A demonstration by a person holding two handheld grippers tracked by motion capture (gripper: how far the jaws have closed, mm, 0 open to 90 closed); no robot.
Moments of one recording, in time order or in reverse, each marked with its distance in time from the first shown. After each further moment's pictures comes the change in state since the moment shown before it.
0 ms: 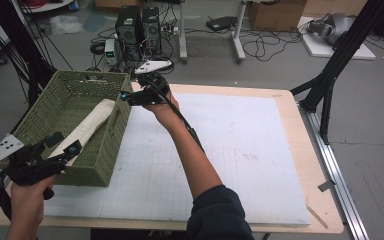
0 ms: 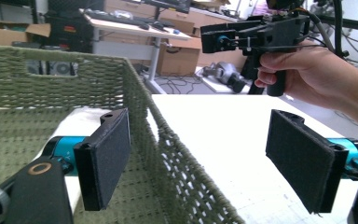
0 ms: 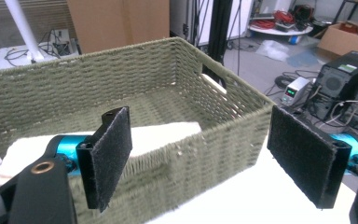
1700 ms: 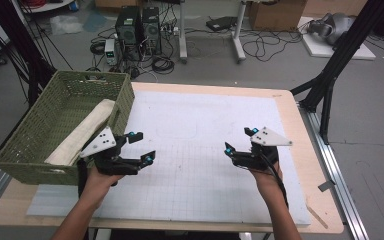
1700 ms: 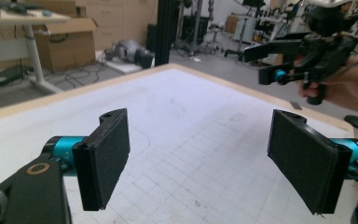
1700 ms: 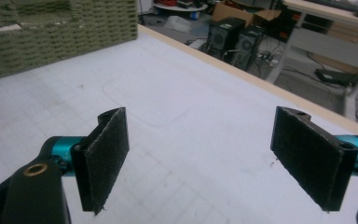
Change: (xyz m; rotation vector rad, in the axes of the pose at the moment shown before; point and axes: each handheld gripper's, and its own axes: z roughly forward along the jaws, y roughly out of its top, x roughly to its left) left arm -0.086 -0.039 0.120 0.115 -0.429 0.162; right arm -0.007 -0.183 -0.262 0.027 -0.389 0.063
